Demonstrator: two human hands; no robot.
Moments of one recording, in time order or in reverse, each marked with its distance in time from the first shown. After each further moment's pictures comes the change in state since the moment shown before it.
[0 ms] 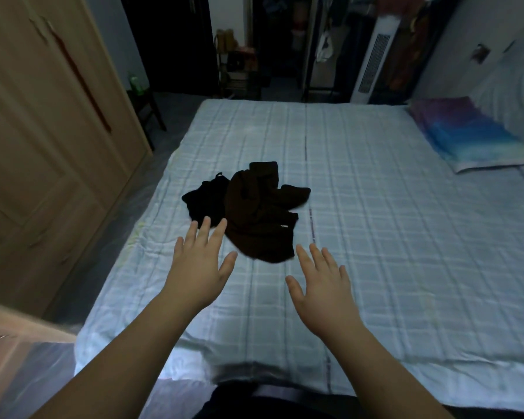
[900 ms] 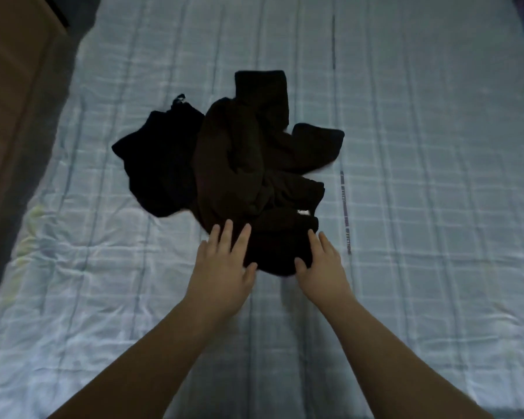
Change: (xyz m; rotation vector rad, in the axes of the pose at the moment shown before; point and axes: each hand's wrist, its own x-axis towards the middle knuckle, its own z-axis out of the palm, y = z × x) left_hand 0.270 -0.086 0.277 -0.074 -0.349 0.064; right_hand 0.336 0.099 0.256 0.205 -0.250 0.395
